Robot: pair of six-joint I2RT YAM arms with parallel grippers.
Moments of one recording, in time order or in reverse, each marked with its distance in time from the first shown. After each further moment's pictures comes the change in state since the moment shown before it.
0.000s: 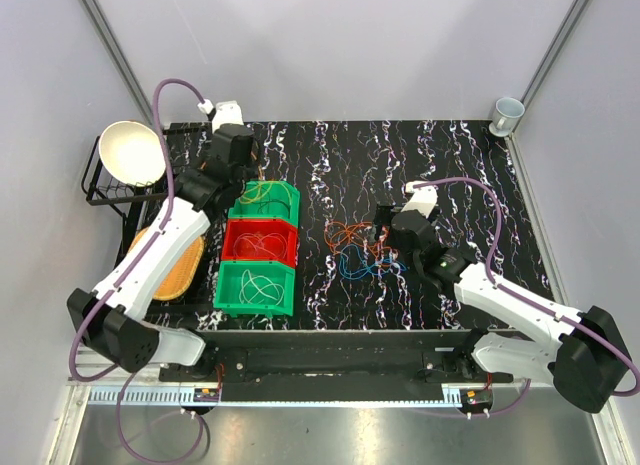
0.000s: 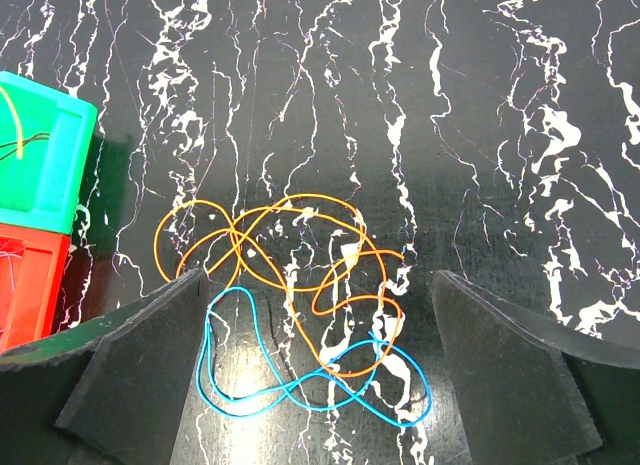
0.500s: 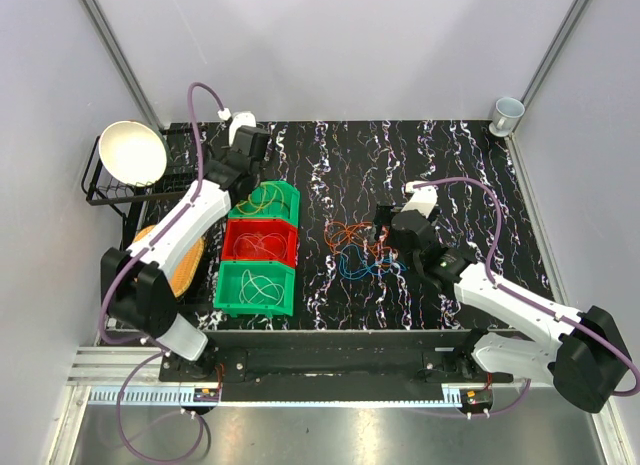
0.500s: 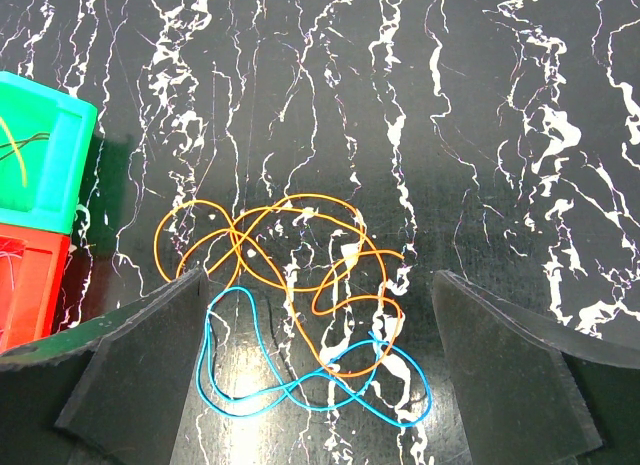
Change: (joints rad) left arm 0.046 0.182 -0.026 0.049 0.035 -0.035; right arm 0.000 0.000 0.000 0.000 0.000 0.000
